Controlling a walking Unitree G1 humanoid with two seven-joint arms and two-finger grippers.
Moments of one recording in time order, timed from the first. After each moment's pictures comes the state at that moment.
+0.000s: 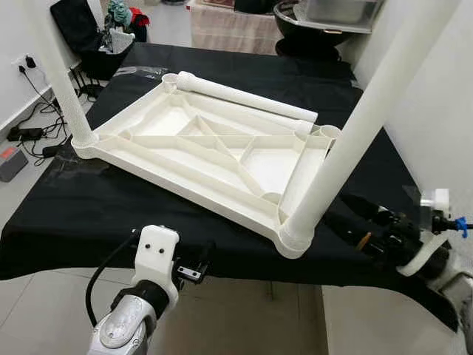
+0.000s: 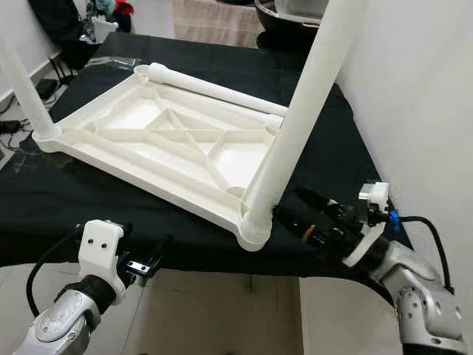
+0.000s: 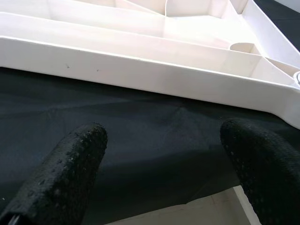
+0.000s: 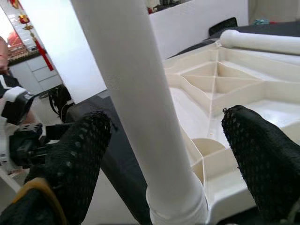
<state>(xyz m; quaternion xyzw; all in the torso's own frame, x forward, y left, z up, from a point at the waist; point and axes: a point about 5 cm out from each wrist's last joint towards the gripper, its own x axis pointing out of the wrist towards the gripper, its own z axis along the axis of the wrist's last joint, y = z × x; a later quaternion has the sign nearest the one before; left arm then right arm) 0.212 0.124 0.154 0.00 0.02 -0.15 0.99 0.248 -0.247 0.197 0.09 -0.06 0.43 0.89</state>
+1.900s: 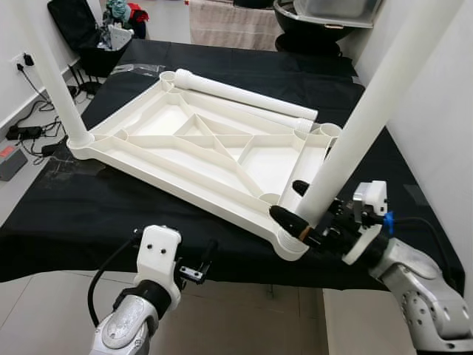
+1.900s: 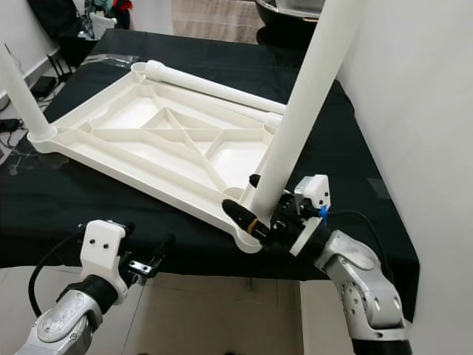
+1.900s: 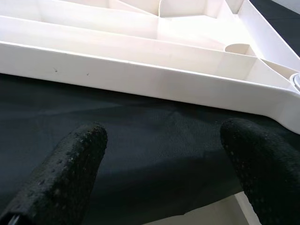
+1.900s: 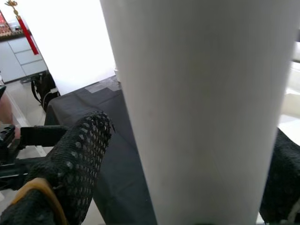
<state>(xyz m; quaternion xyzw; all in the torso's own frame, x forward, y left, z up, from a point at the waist) 0.212 0.122 0.154 0.00 0.02 -0.15 0.99 0.268 -0.178 0.195 0.03 -0.07 0.42 0.90</state>
